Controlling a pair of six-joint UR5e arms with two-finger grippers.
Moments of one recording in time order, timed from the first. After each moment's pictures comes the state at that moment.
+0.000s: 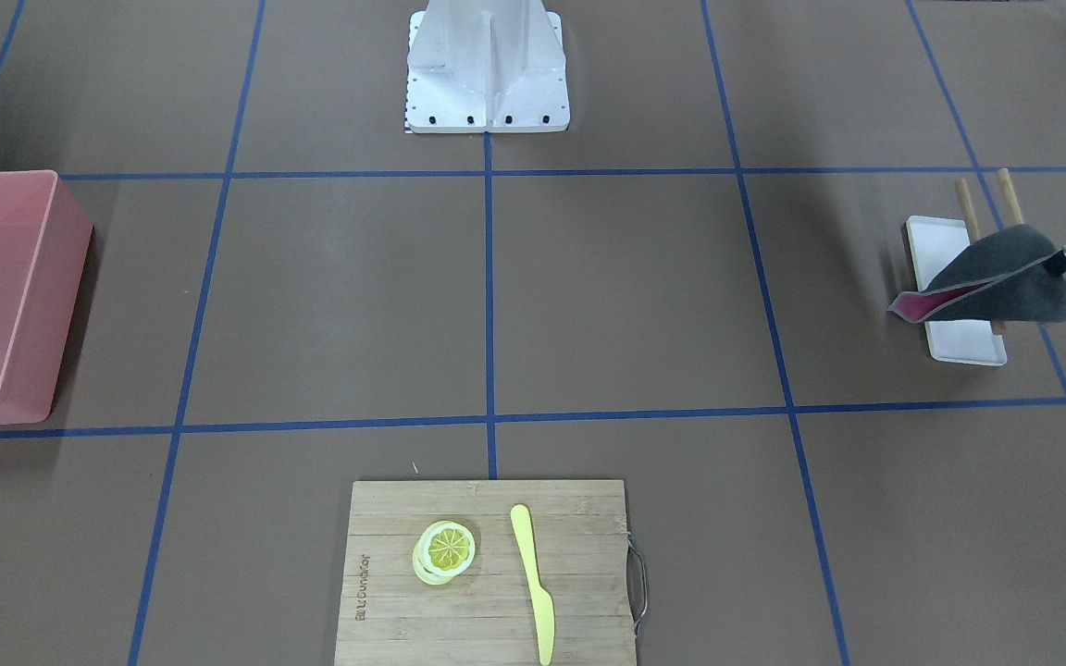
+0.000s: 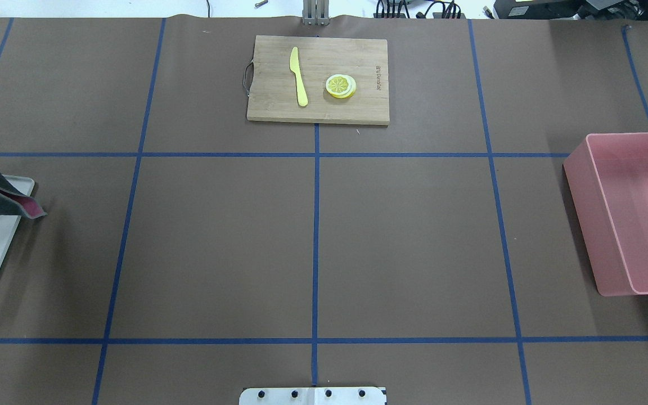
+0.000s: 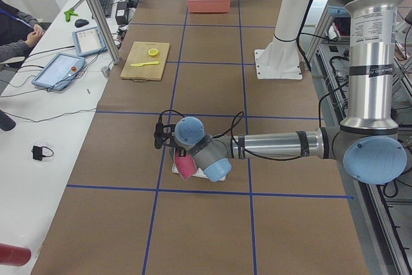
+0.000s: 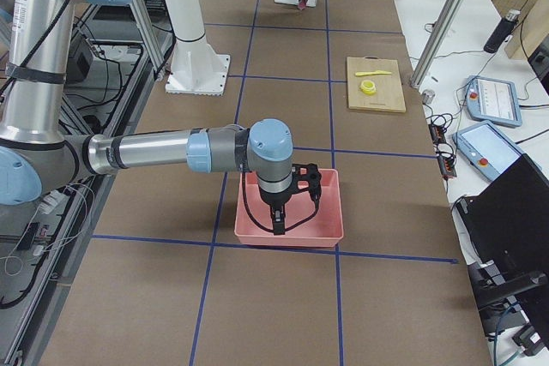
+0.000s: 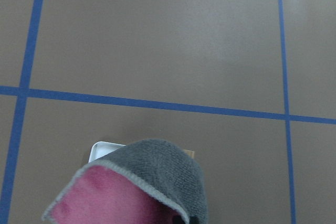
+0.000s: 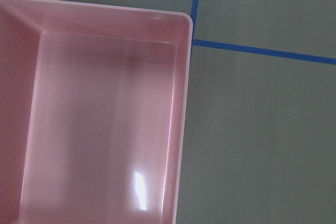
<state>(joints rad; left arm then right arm) -1.40 -1.53 -1.52 -2.52 -2.61 -0.85 1.59 -1.80 1.95 -1.63 2.31 -0.08</state>
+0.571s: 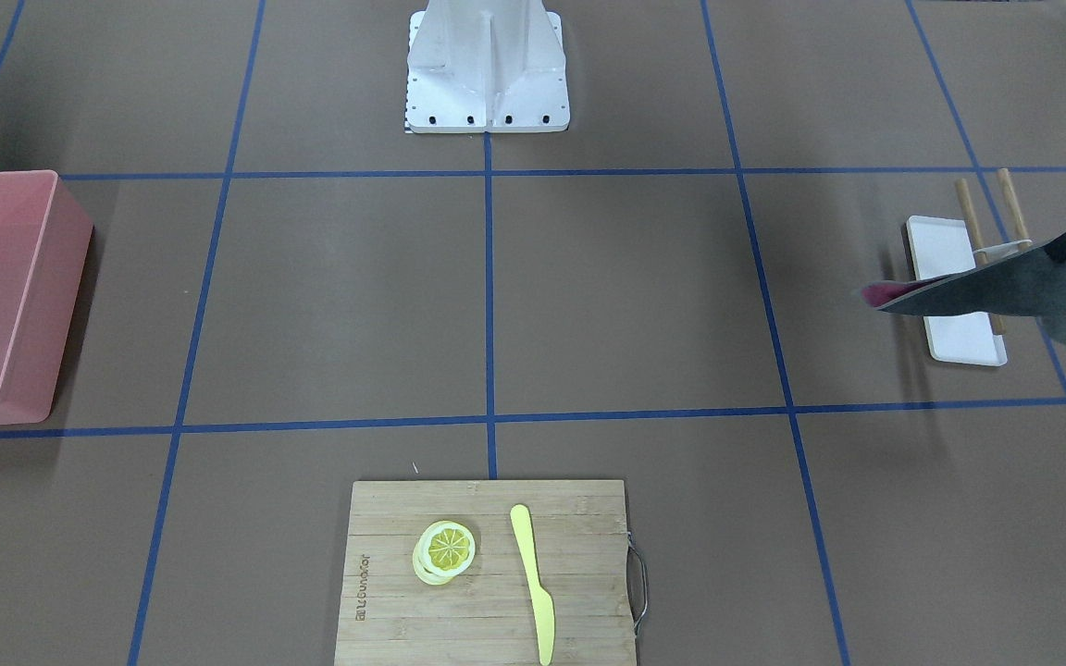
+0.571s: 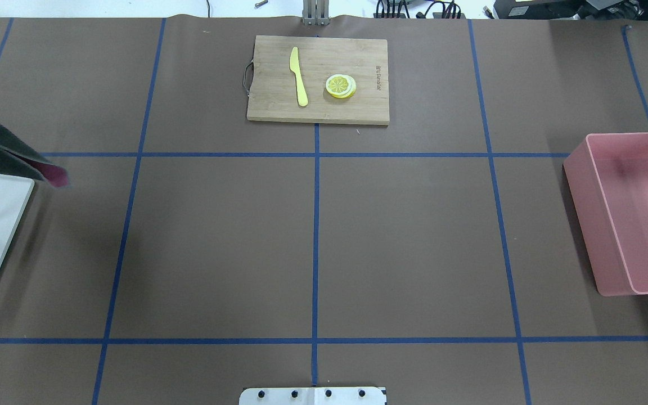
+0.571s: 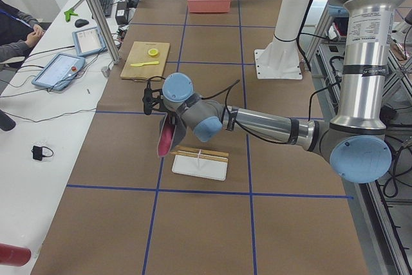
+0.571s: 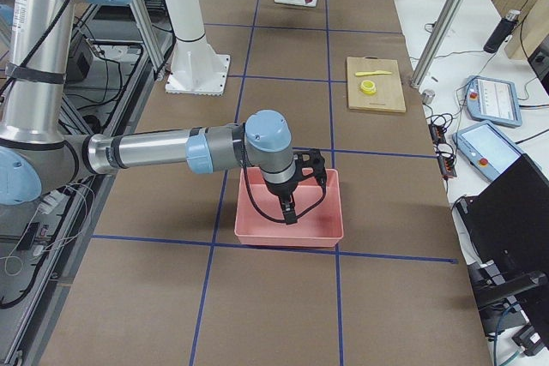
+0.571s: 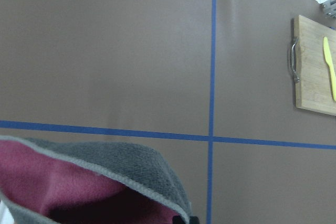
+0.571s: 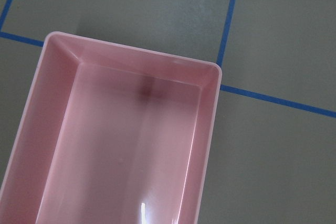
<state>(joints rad) -1.42 -1.61 -1.77 -2.18 -2.62 -0.90 1.59 -1.80 1.95 -1.45 2.36 -0.08</state>
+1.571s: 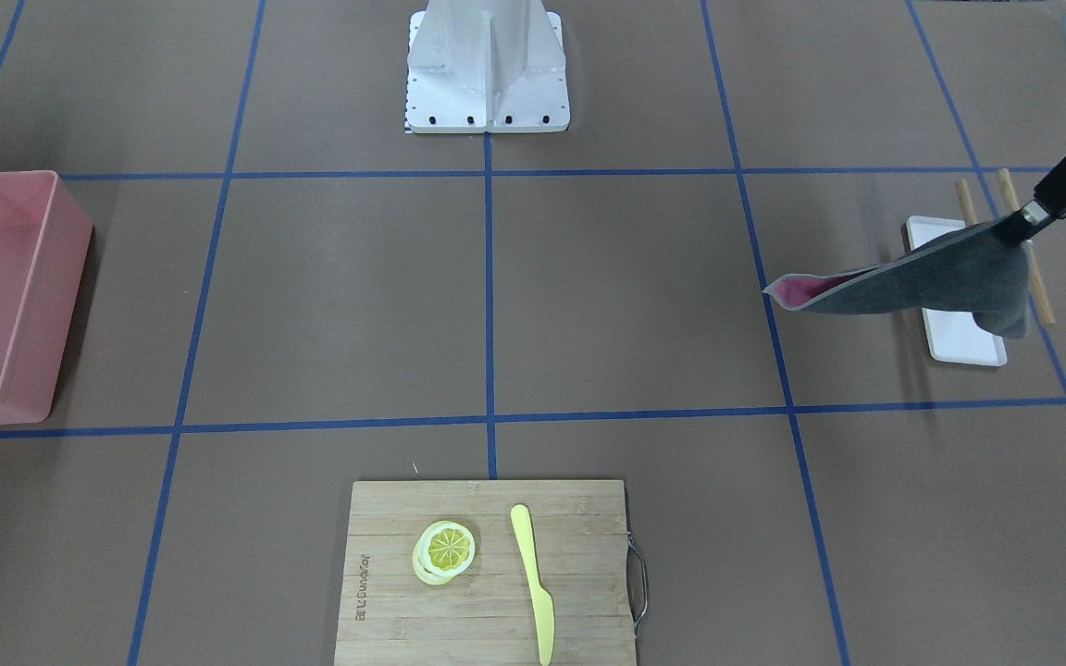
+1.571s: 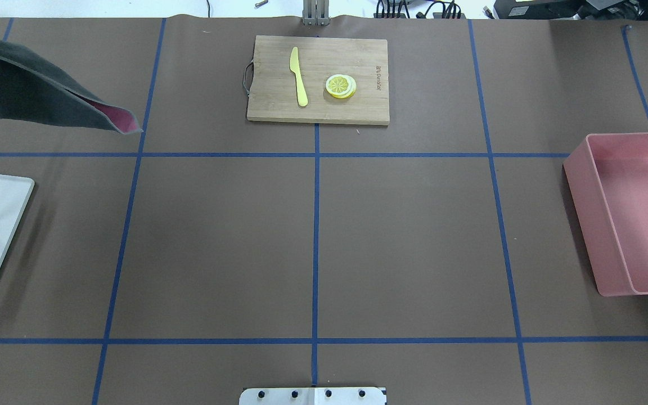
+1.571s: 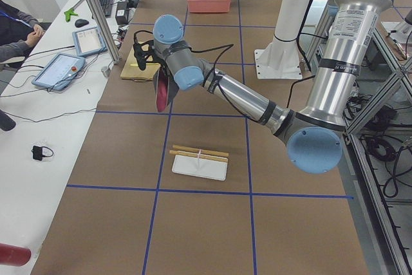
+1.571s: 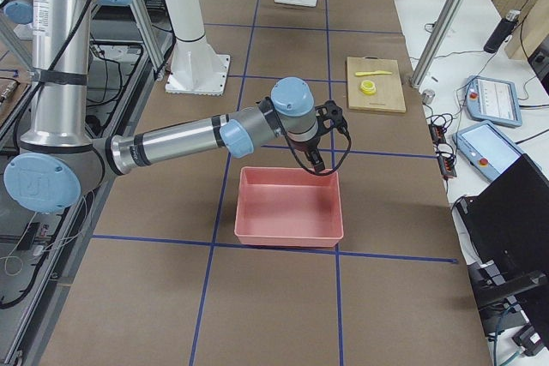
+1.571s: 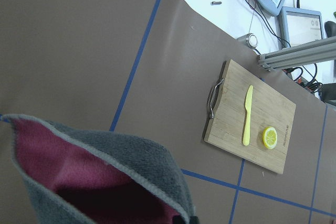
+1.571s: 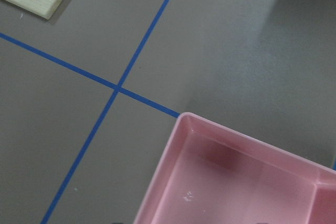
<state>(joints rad) -1.36 -1.82 -1.85 -2.12 -2.61 -1.39 1.41 -1.65 1.95 -1.25 2.48 0.12</state>
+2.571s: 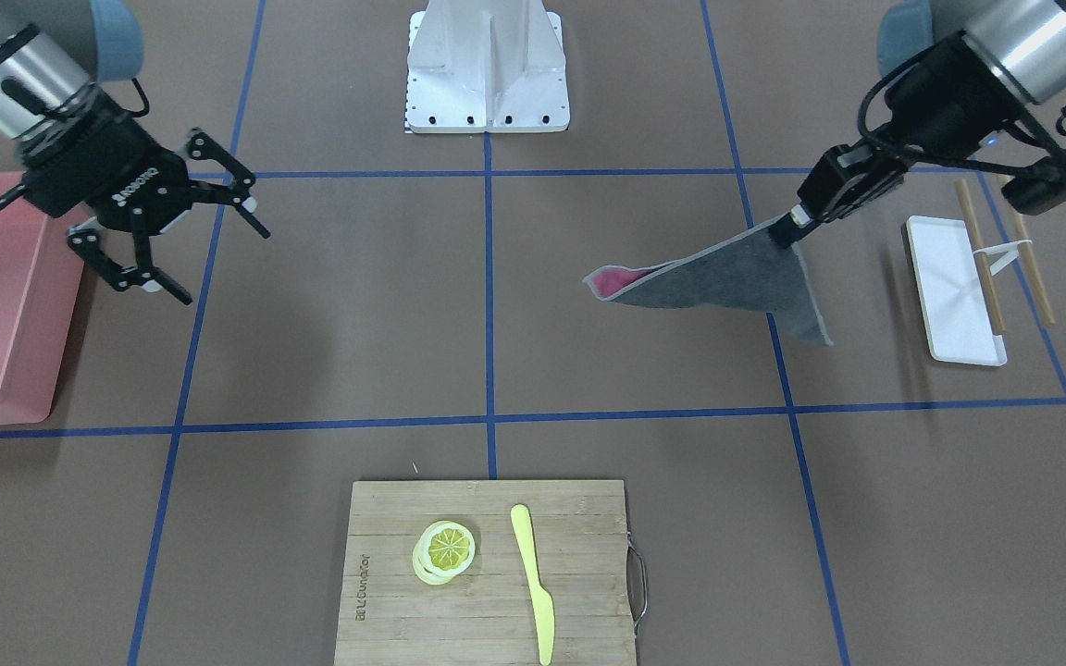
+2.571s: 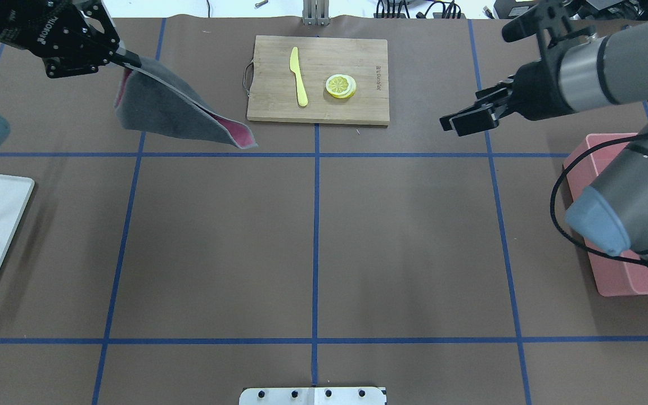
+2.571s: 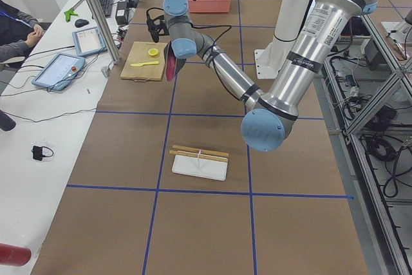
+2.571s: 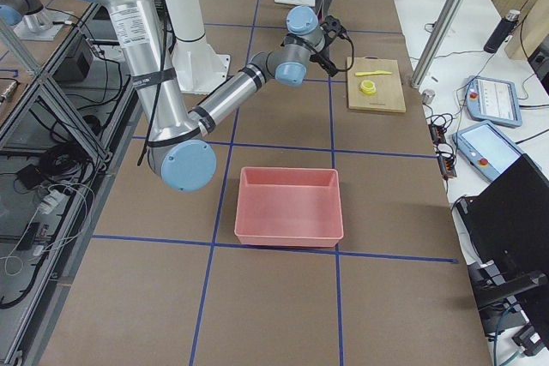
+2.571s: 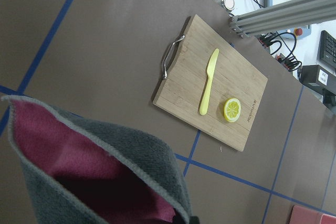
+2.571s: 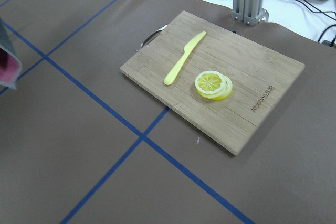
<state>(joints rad) -1.09 -2.04 -1.86 -2.12 -2.42 -1.70 0.87 -1.25 1.94 -0.97 2.06 0.58</state>
